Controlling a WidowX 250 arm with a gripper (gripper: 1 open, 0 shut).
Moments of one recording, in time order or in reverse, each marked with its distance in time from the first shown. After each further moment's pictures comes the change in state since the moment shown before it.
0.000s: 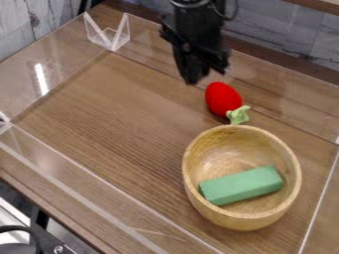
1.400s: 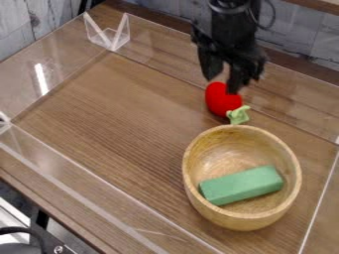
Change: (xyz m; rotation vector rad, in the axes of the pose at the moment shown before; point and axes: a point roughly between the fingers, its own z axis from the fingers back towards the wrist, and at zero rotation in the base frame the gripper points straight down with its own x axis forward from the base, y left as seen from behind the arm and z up) arm 0.028 -0.033 -0.026 -0.021 0.042 -0.010
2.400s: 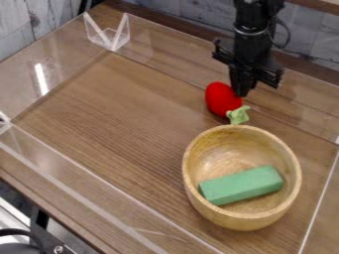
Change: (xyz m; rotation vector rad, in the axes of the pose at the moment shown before) arm 0.042 0.011 -0.050 0.000 -0.012 0.091
